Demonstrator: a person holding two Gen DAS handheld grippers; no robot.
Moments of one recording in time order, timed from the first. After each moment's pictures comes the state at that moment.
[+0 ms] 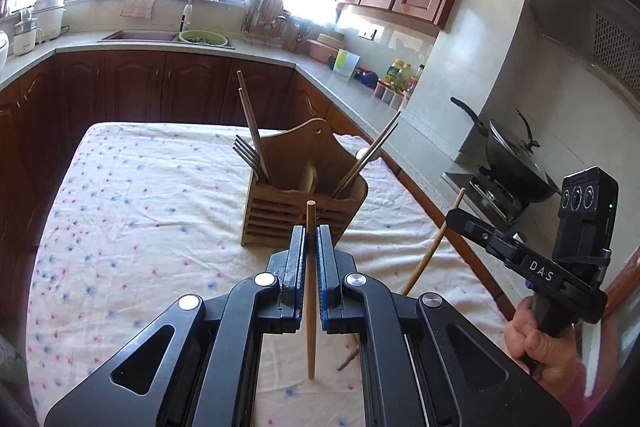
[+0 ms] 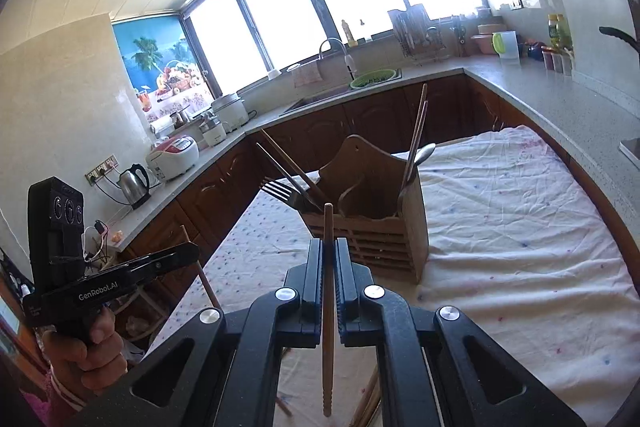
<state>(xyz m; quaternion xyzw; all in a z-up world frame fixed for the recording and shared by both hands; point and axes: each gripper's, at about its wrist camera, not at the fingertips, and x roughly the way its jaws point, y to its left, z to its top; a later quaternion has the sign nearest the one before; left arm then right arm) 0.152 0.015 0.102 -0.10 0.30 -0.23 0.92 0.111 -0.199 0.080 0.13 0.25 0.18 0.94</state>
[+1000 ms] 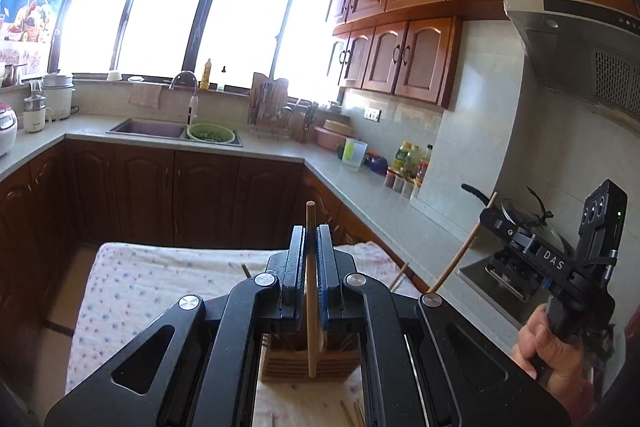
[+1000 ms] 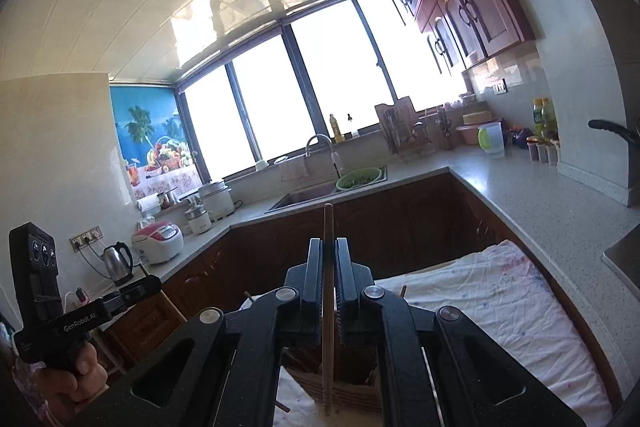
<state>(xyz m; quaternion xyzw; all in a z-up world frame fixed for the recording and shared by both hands) 0.218 0.015 0.205 -0.09 0.16 -0.19 0.96 0.161 -0.229 0.182 0.14 0.09 0.12 0.98</state>
